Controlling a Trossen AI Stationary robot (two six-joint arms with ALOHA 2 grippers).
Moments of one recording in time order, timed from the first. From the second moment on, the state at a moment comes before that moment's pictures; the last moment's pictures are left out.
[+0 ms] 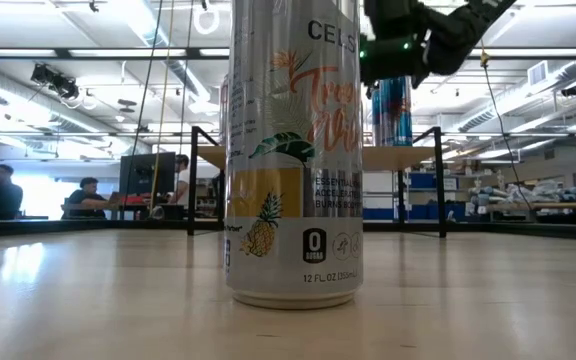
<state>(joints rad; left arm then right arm) 0.48 1.53 2.35 -1.57 0.03 -0.07 -0.22 1.62 0.89 0.70 -0.05 -0.05</state>
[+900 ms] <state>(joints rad) 0.48 1.51 2.35 -1.57 0.02 -0.08 -0.24 1.77 0.98 1.20 -0.33 0.19</state>
